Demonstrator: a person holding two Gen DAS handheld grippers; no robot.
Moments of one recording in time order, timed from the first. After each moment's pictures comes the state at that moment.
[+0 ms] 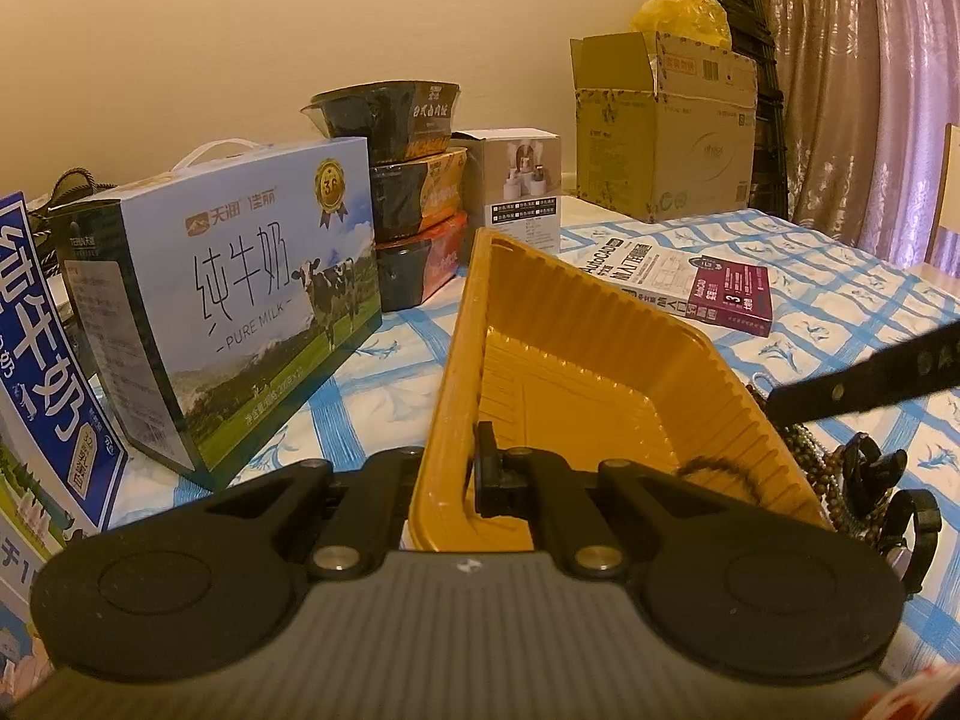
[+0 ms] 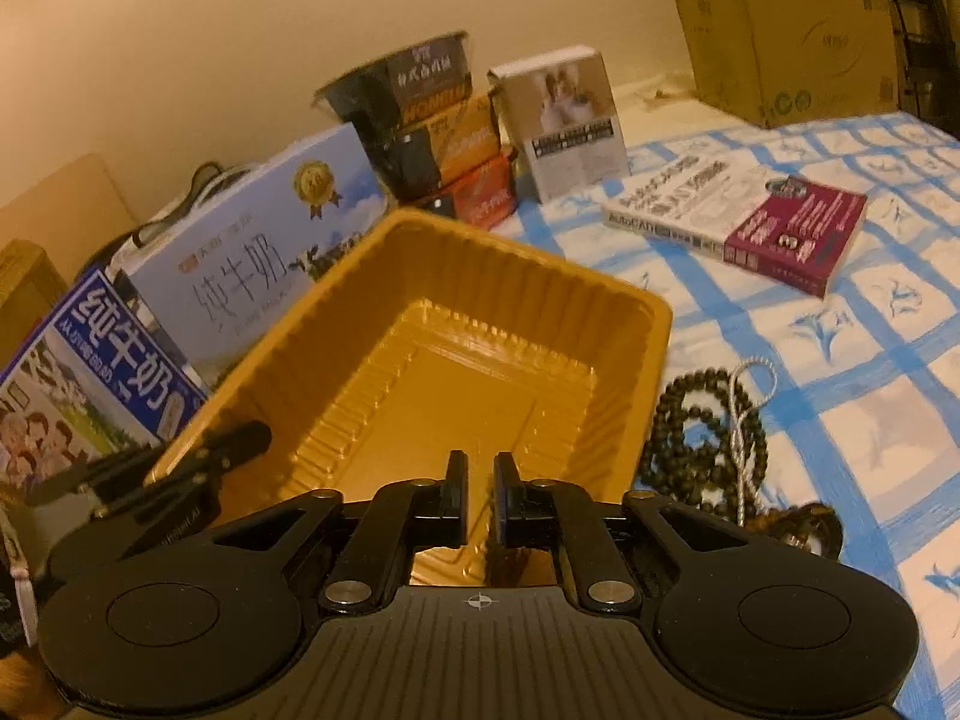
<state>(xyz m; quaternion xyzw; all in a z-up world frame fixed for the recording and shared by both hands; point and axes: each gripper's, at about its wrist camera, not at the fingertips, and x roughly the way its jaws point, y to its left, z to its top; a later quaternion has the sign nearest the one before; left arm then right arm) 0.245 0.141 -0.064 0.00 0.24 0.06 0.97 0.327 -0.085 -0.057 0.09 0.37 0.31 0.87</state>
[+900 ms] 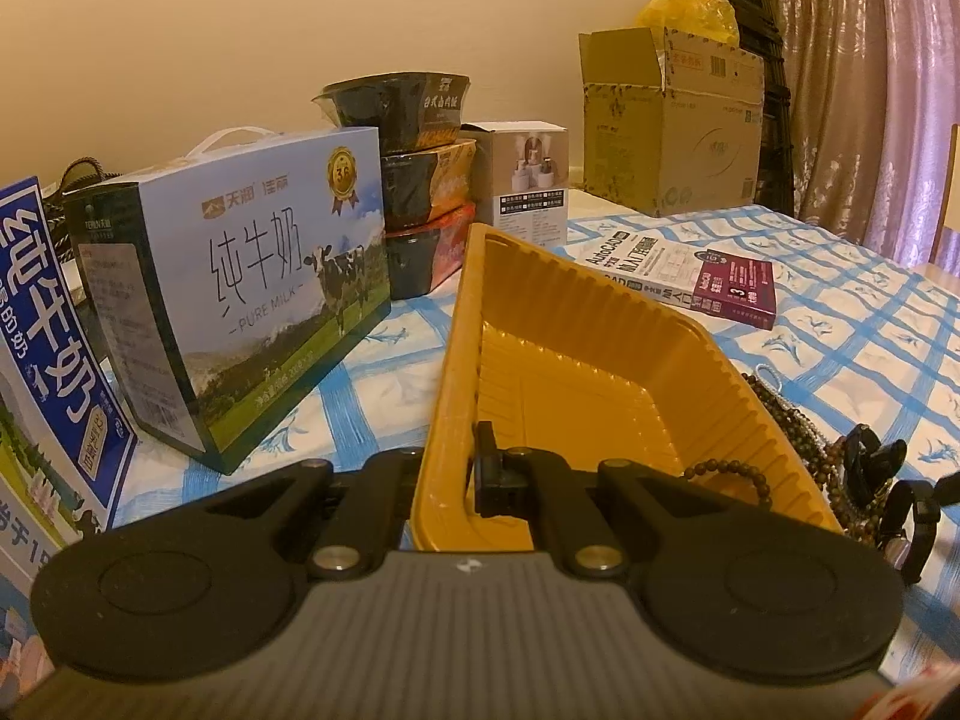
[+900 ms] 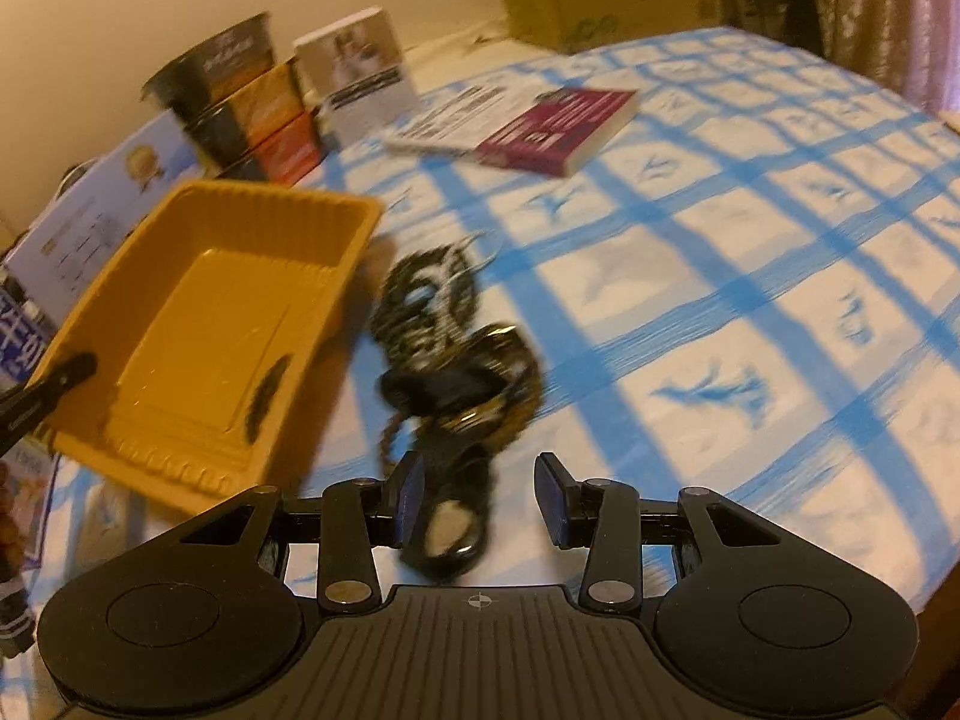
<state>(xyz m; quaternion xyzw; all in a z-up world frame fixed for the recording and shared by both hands) 0.237 0.142 -0.066 0.00 0.25 0.06 0.97 0.282 -0.203 -0.086 0.10 0.45 0.18 0.87</state>
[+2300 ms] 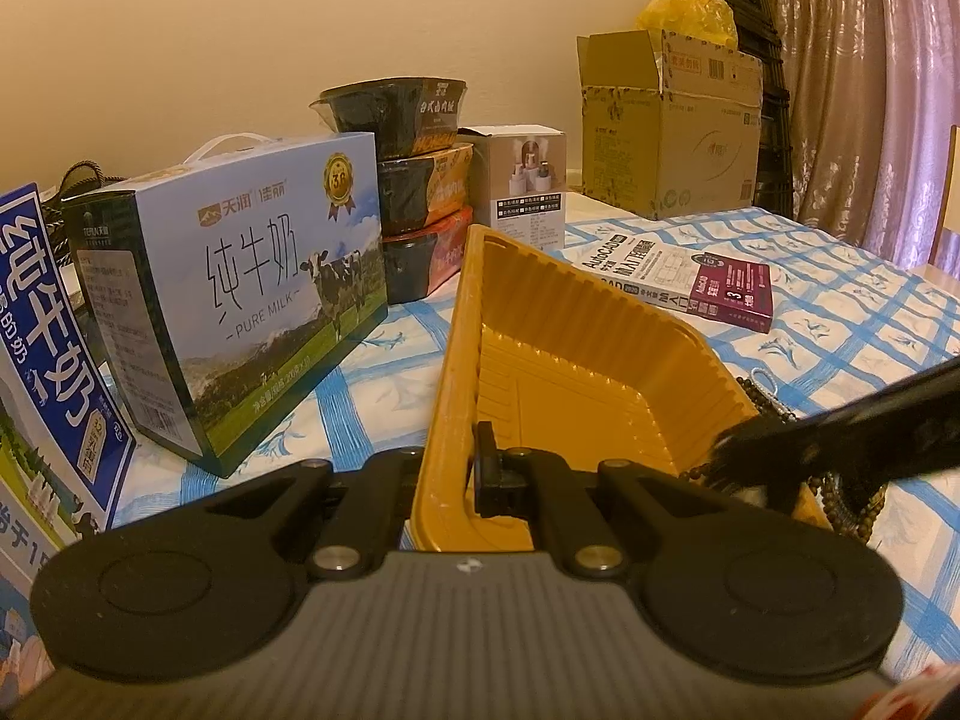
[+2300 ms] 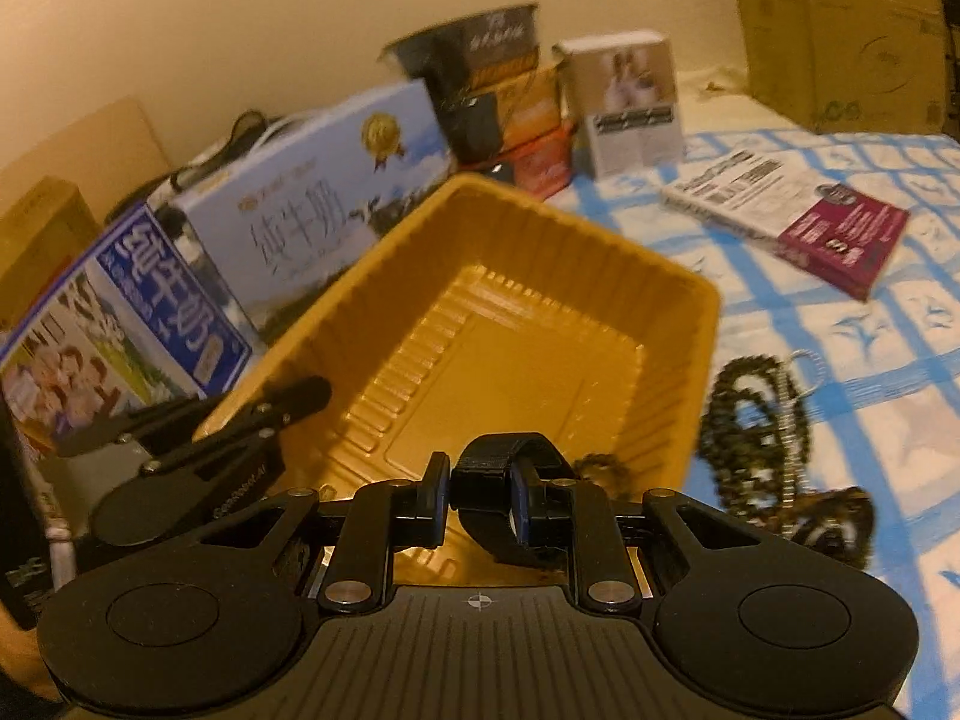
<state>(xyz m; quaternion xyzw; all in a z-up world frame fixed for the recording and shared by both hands) 0.239 0.142 -0.062 0.00 0.25 0.06 0.97 0.303 -0.052 -0.052 0.04 0.40 0.34 0.85</state>
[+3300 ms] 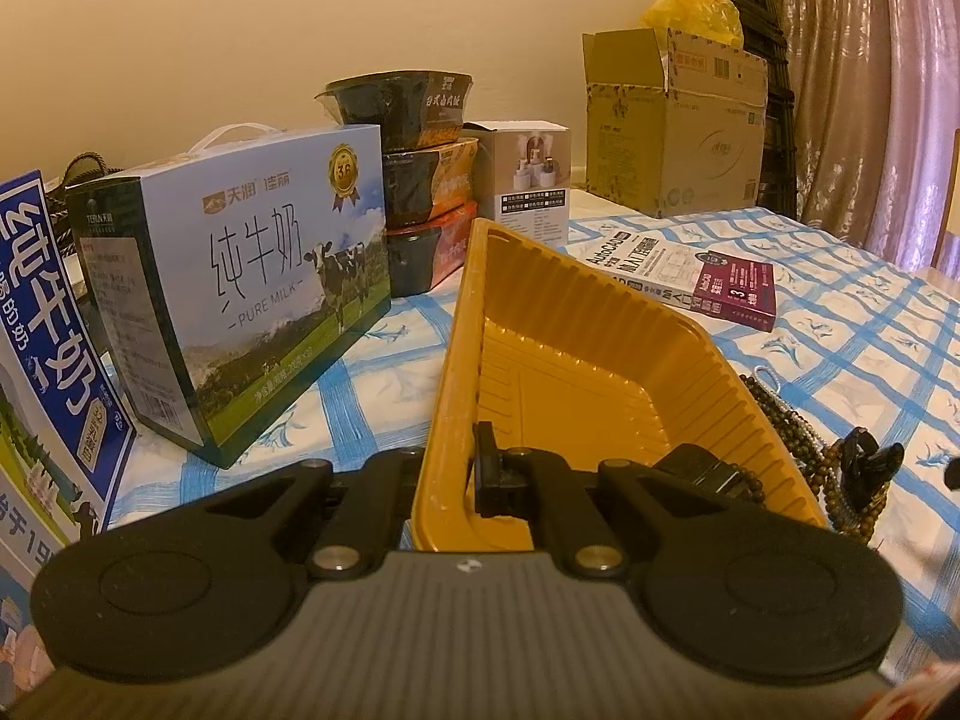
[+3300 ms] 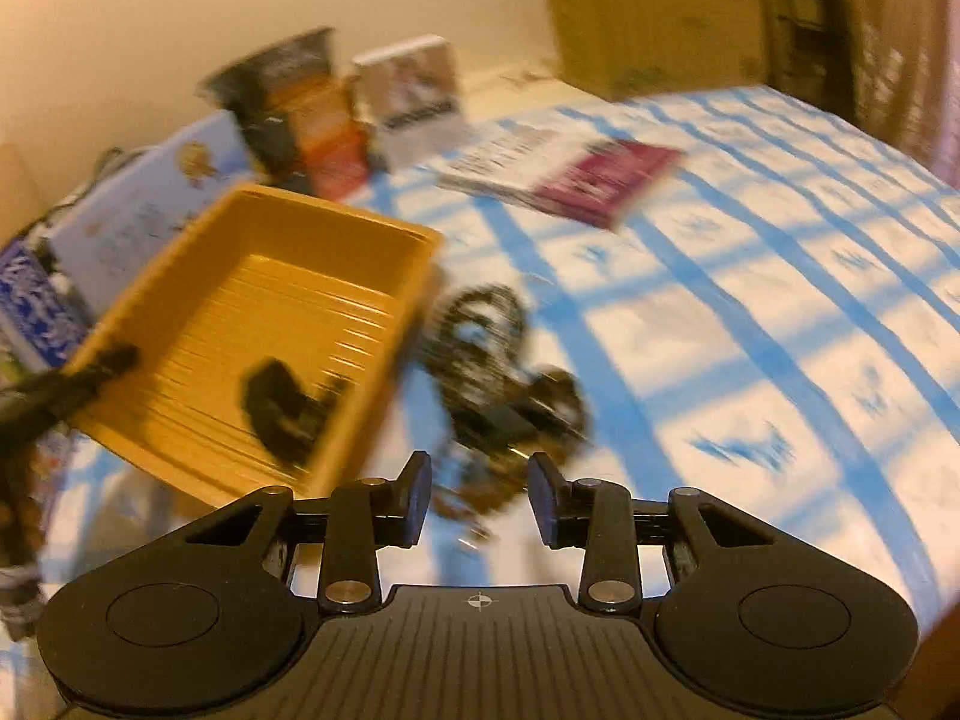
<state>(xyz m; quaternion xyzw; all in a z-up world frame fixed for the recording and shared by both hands) 0.238 0.141 -0.066 0.00 0.25 0.07 0.97 0.276 -0.191 -0.067 0.06 0.41 0.20 0.89</state>
